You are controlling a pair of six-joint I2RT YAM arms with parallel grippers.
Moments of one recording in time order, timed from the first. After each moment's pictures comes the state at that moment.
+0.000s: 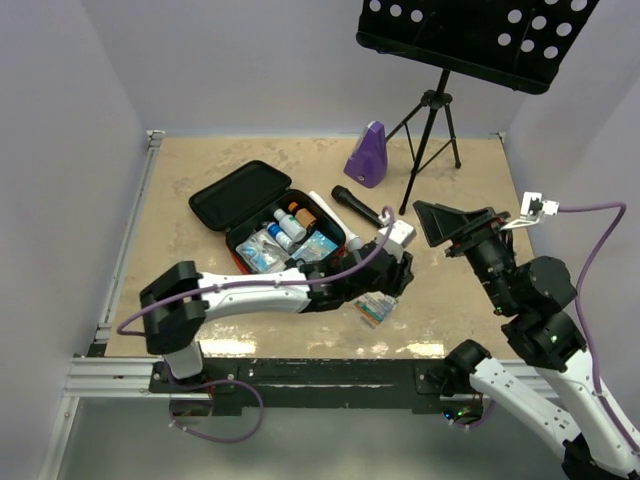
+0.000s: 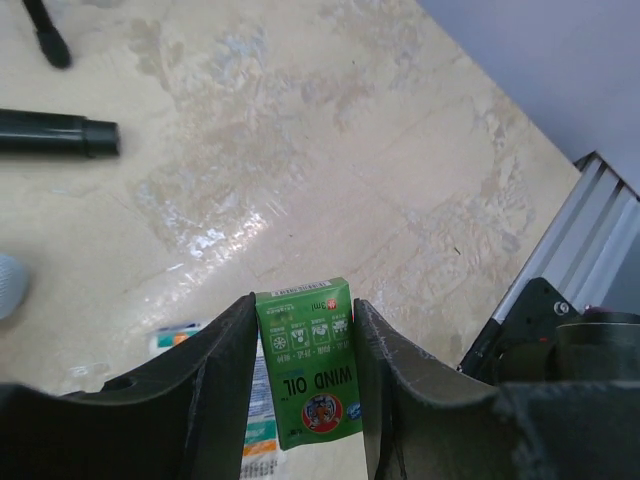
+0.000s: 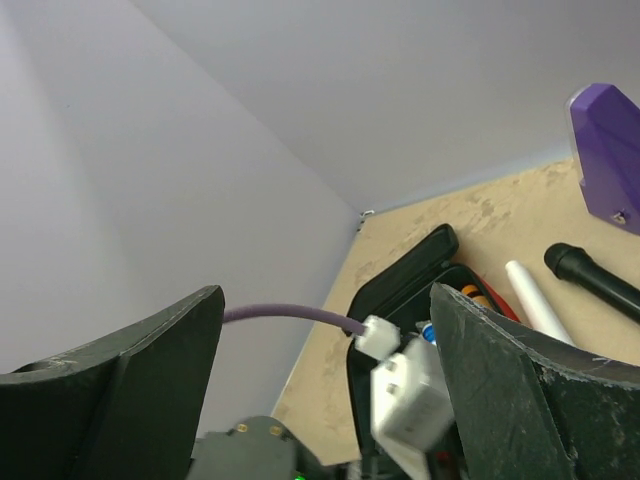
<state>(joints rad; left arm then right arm) -1.23 1.74 1.24 0.09 -0.26 -0.44 0.63 0.51 0.93 -0.20 0.22 0.76</state>
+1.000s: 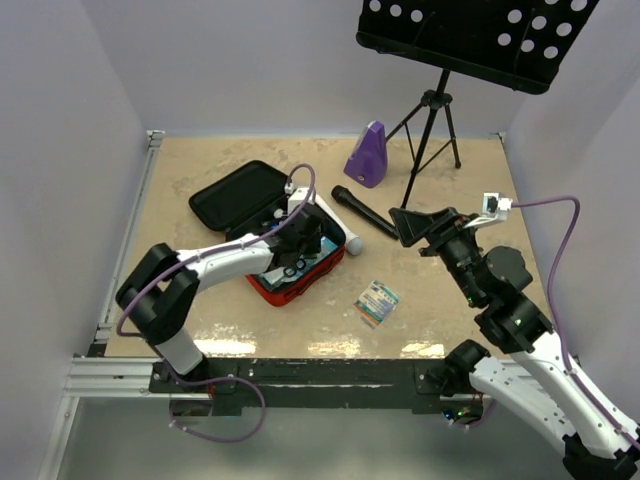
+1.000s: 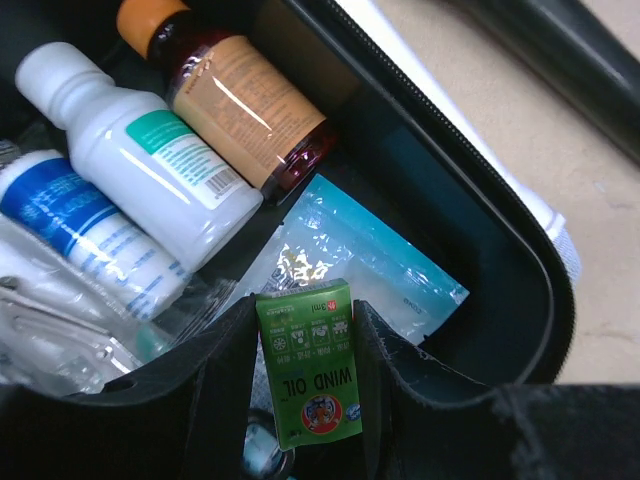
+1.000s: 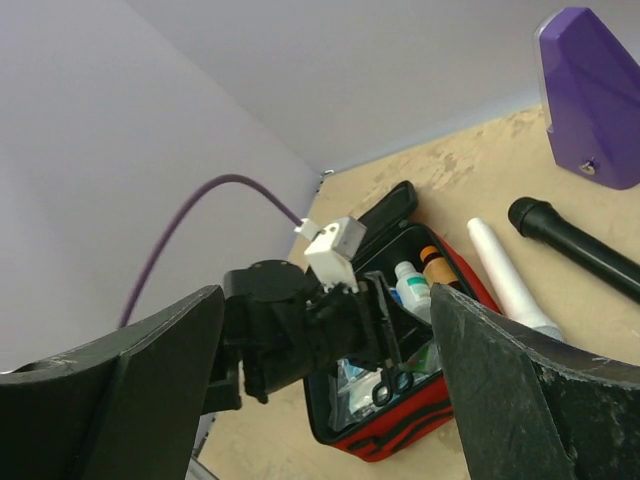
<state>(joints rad) -0.77 1.64 1.02 -0.15 -0.41 -0.60 0.63 0.57 0.76 -0.08 0.21 0.75</state>
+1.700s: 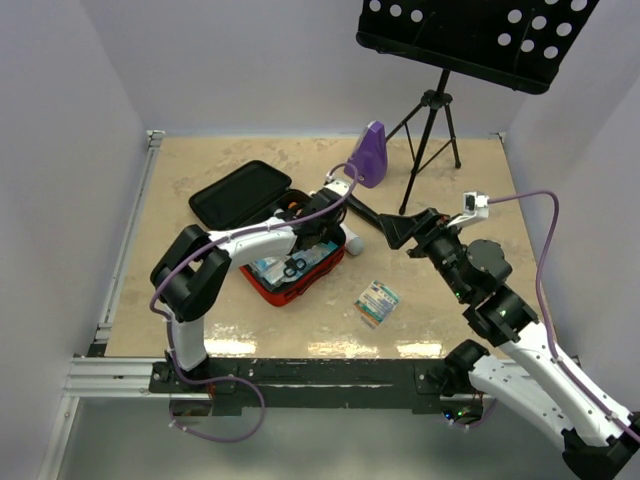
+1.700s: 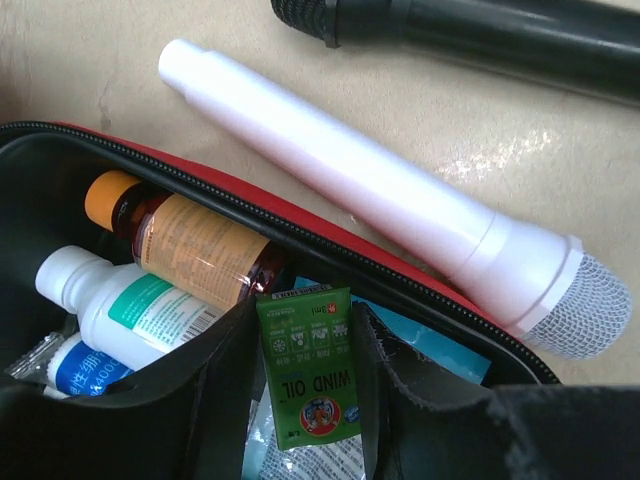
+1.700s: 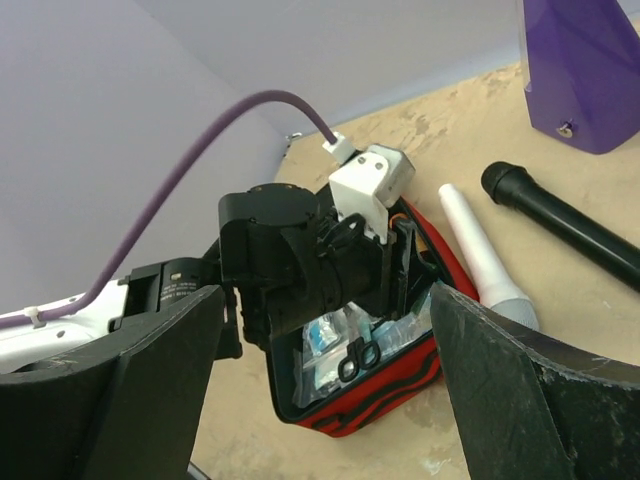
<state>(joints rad) -0.77 1.87 1.27 -0.17 -0.40 -0.19 0.63 0.62 0.70 -0.06 0.19 0.73</state>
